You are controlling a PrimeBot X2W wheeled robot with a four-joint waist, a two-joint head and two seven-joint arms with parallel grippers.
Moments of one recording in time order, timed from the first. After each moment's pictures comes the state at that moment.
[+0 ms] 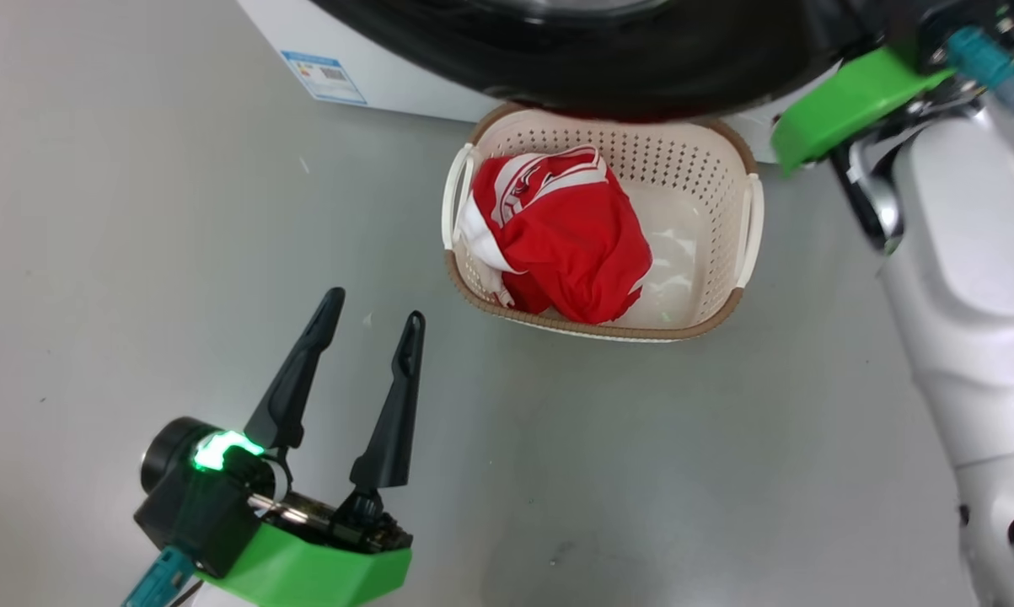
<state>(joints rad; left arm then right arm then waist) -0.21 0.04 -0.21 -0.08 -0.27 -0.12 -0.25 -1.00 -0.10 0.13 0.69 0.05 0.13 -0.26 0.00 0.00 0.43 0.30</state>
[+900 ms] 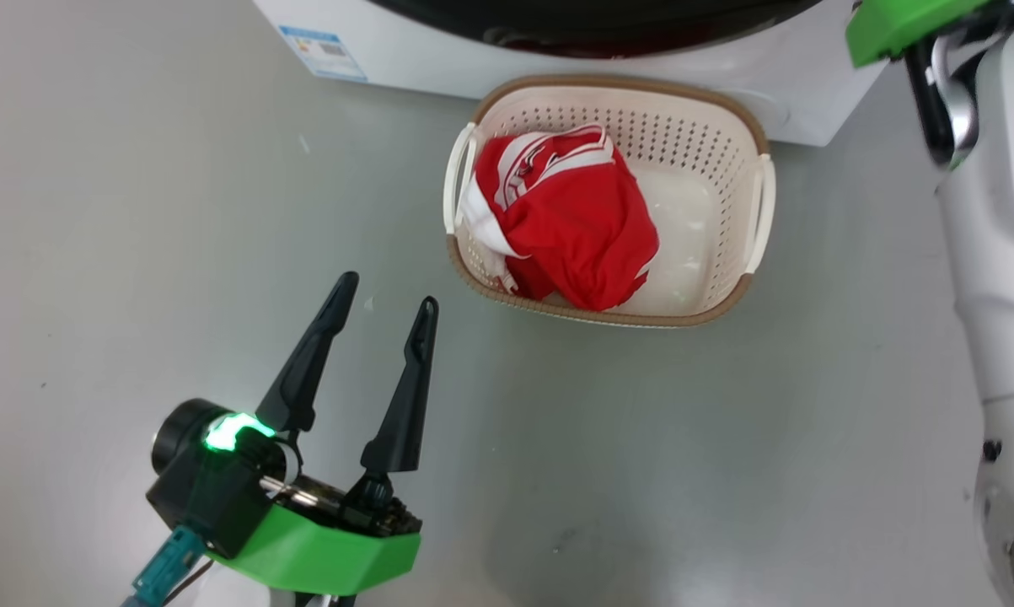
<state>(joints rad) -0.26 0.04 -0.23 -0.06 -0.27 -0.12 -0.25 -1.14 -0.10 -0.03 0.77 -0.05 0.13 -0.26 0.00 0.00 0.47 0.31</state>
